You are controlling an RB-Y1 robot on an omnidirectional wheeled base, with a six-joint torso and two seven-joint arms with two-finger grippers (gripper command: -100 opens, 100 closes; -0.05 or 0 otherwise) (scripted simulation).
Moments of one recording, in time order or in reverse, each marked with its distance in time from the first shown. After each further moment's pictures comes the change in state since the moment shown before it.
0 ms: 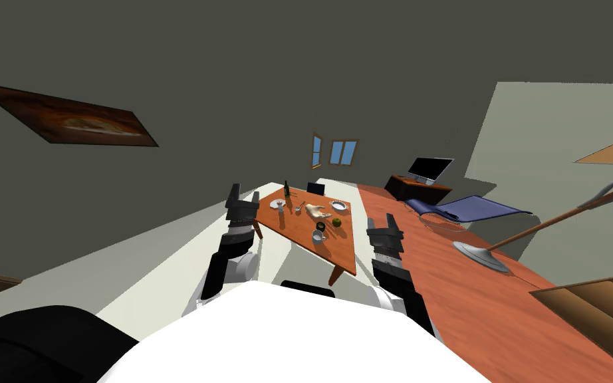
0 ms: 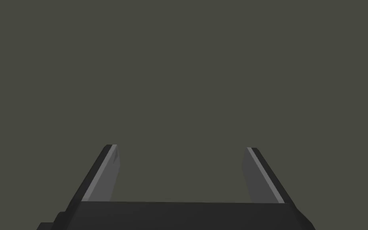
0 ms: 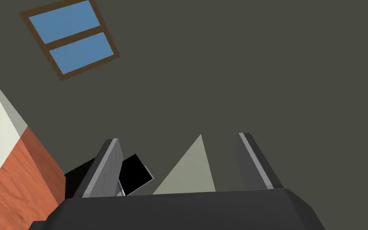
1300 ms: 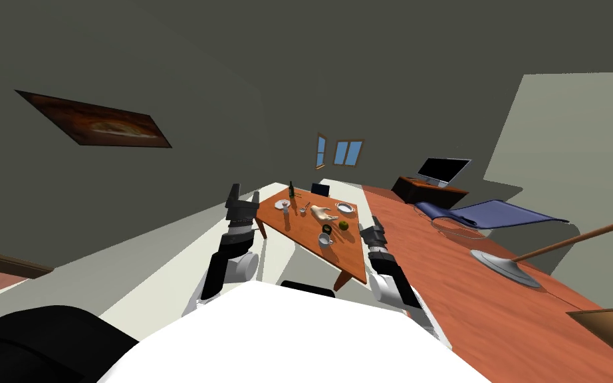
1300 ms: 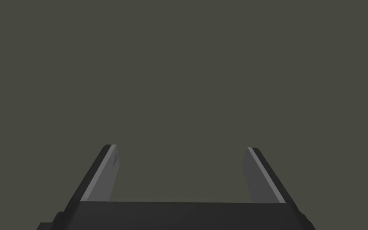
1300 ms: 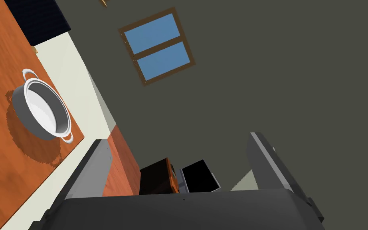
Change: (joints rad) left arm 0.000 0.000 0.000 0.000 0.000 0.000 0.000; right arm -0.206 -0.180 -0.083 0.298 -0.072 0.184 -0.176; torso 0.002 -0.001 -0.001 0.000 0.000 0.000
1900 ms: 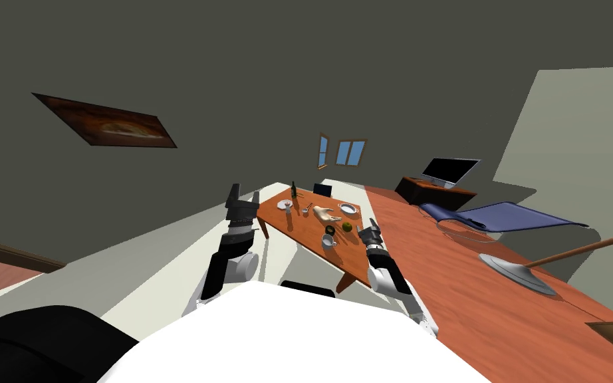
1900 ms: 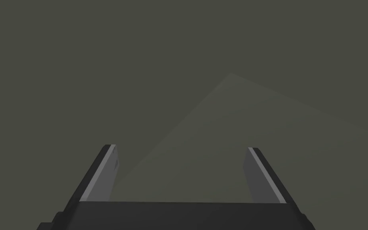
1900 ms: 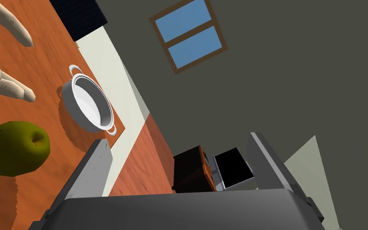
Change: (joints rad) left arm 0.000 0.000 0.000 0.000 0.000 0.000 0.000; right arm -0.091 -0.009 -0.034 0.144 -0.029 0.080 -0.076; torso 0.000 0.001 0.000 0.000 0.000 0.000
